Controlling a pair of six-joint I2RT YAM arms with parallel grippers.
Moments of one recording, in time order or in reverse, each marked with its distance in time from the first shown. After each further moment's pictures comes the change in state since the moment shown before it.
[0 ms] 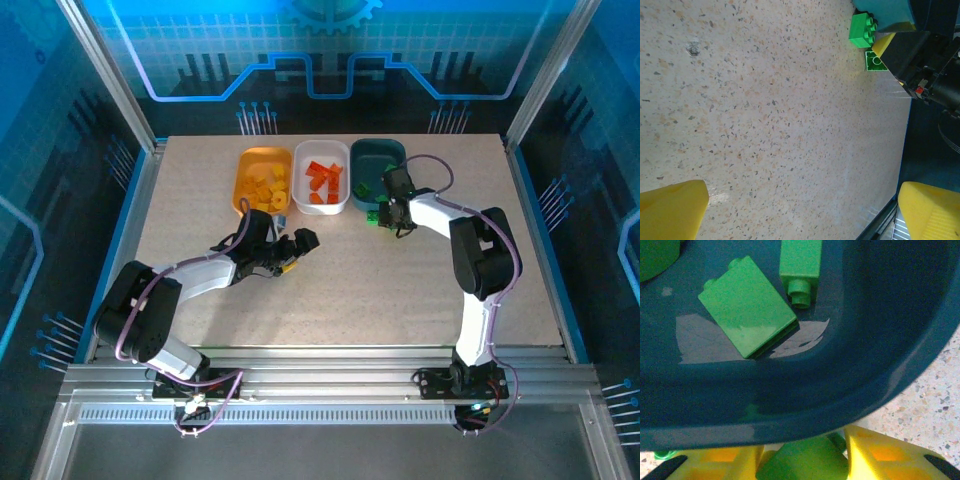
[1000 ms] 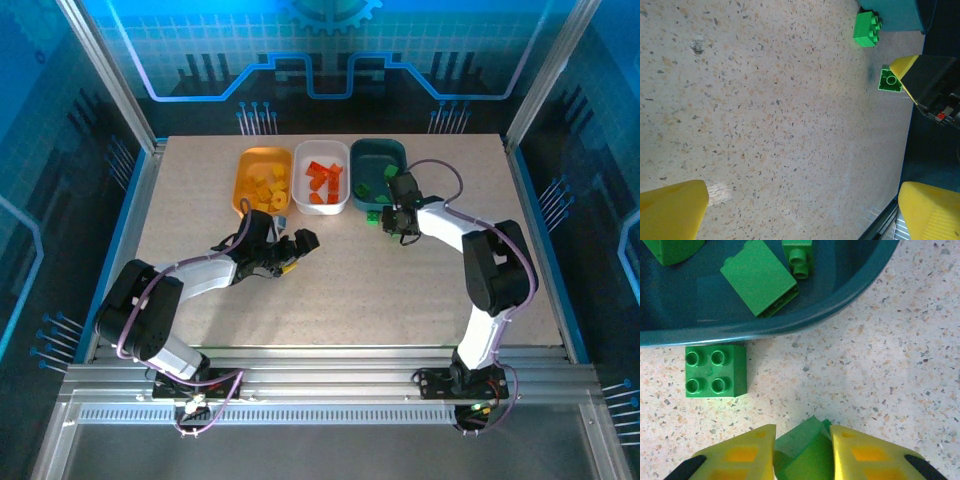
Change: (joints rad) left arm 0.000 0.011 0.000 0.001 0.000 0.000; right arm 0.008 -0.153 -0.140 0.035 -0.031 0.033
